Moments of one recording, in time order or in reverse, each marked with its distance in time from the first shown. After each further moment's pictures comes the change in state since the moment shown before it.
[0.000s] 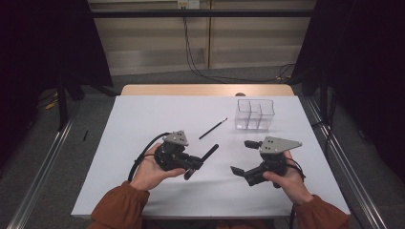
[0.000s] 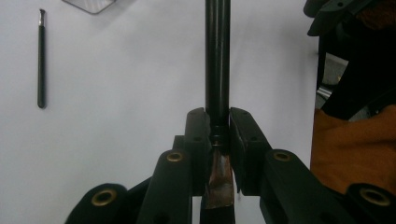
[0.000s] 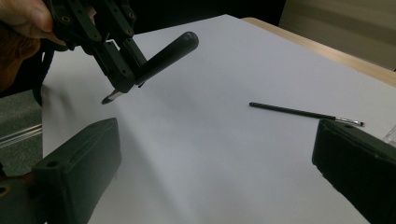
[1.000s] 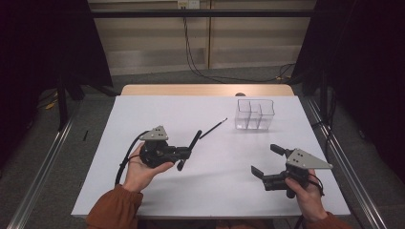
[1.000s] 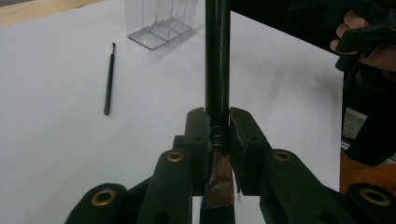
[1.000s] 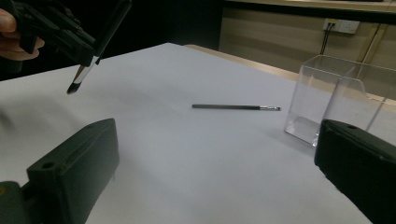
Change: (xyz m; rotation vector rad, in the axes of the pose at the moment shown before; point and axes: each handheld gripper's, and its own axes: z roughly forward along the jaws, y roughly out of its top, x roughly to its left) left arm 0.017 -0.026 -0.024 -0.214 0.096 -0.072; right arm 0.001 -0.040 -0.044 -0.171 -0.249 0.067
